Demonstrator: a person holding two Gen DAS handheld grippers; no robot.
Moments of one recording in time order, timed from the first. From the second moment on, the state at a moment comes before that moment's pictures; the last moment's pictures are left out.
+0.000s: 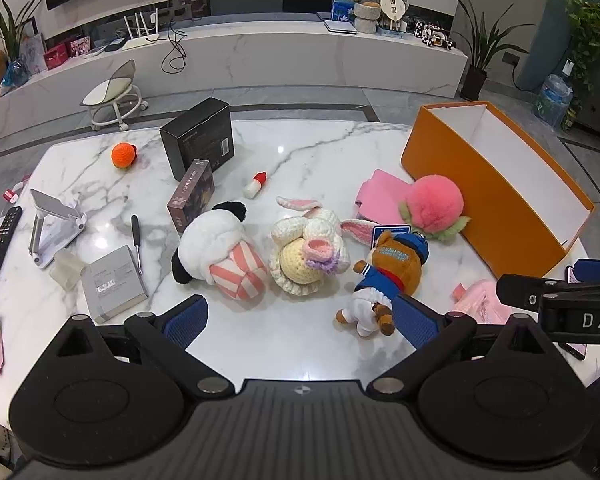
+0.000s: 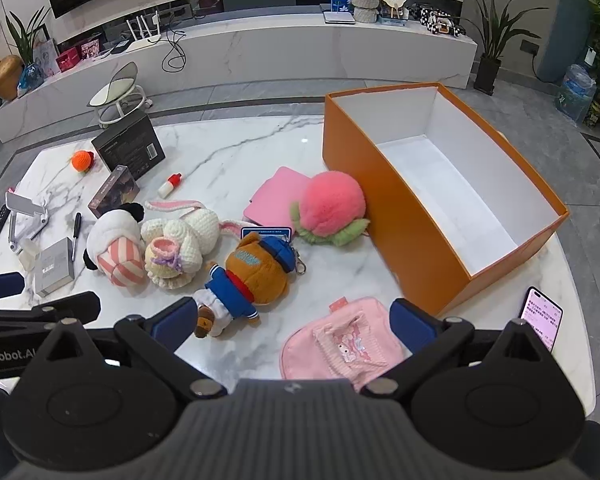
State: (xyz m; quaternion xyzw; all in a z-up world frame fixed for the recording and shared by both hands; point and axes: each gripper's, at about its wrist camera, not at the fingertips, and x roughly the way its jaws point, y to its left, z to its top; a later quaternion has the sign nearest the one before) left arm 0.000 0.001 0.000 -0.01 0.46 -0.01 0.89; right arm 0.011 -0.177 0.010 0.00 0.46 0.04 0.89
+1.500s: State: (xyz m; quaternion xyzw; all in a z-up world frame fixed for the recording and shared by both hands) left arm -0.004 -0.003 -0.002 -0.02 0.46 -0.01 0.89; right arm 0.009 -0.180 0.006 0.01 0.47 0.03 0.88
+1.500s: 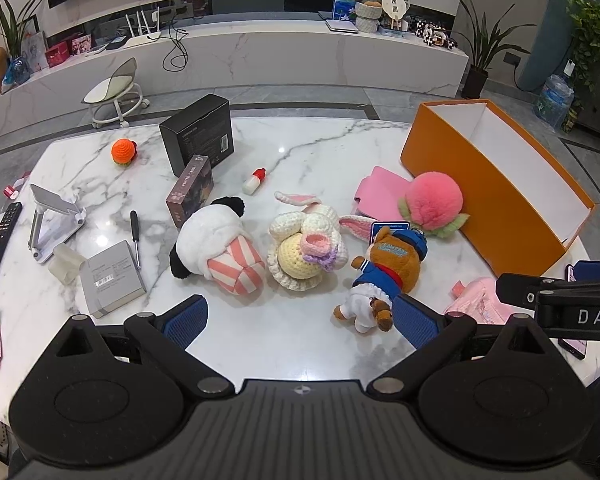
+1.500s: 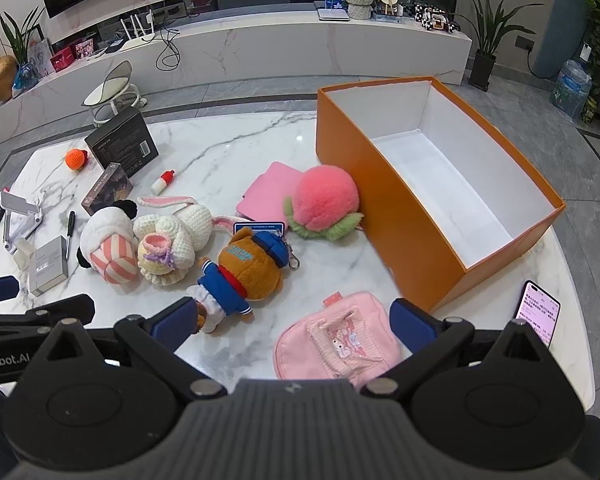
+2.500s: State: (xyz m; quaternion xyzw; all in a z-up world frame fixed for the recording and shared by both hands) left arm -0.006 -0.005 -0.001 -0.02 0.47 -0.01 0.88; right arm 0.009 -0.178 0.007 0.01 0.47 0.03 0.88
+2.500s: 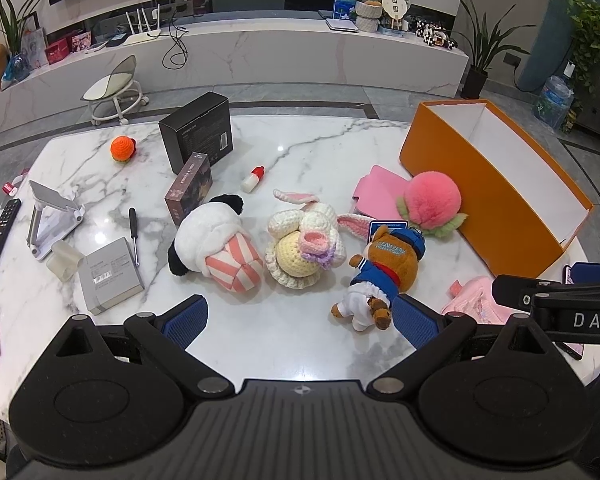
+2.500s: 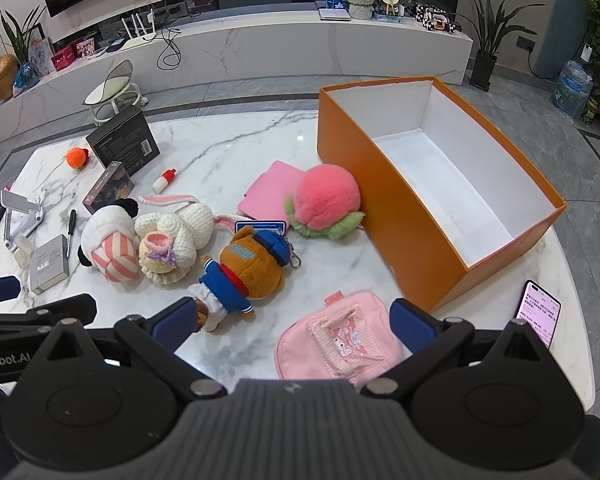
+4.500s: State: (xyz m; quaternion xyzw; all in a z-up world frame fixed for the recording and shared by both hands) left arm 0.100 -0.084 -0.154 0.07 0.54 -0.20 0.81; right arm 0.059 -0.234 -0.134 -0.10 0.53 0.17 0.82
